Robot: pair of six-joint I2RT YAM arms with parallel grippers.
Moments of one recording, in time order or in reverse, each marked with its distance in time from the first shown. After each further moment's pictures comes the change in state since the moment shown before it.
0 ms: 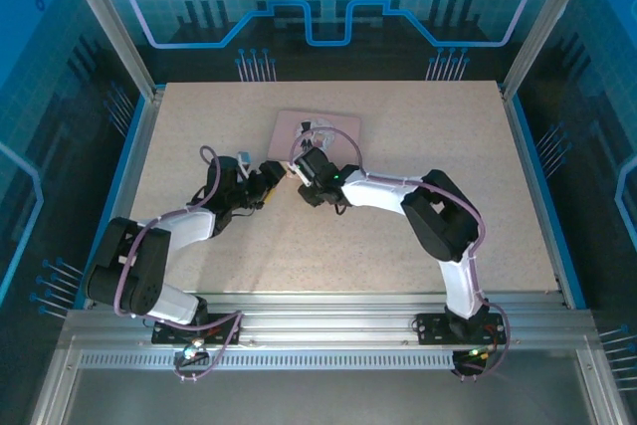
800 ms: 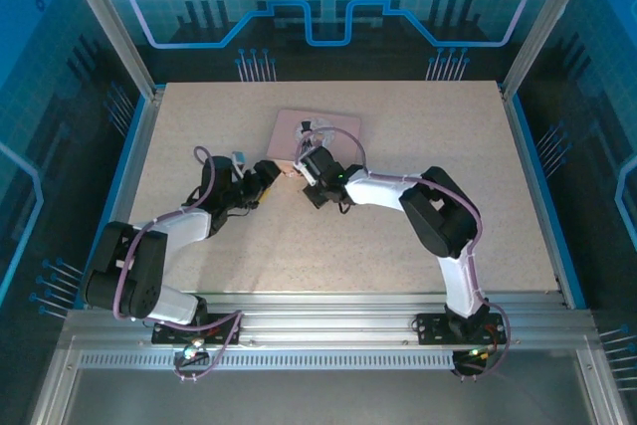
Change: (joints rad) left arm 0.046 -0.022 -0.008 -0.024 0.010 0.019; right arm -0.039 -0.010 -0.061 0.060 -0.056 -0.050
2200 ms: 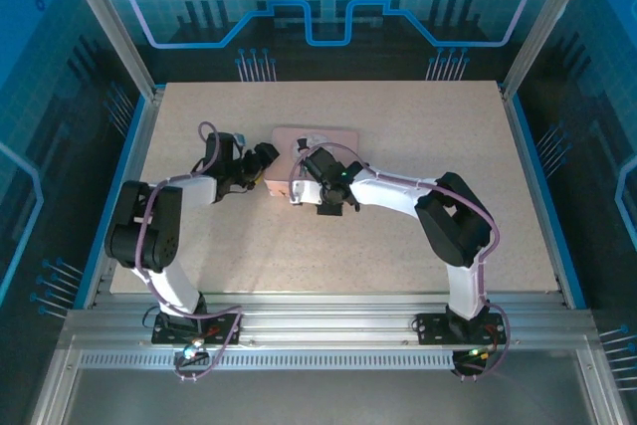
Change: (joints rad) left arm 0.064 0.302 0.284 -0.123 0.032 0.130; right arm 0.034 -0.082 0.029 -0.269 -0.047 -0.735
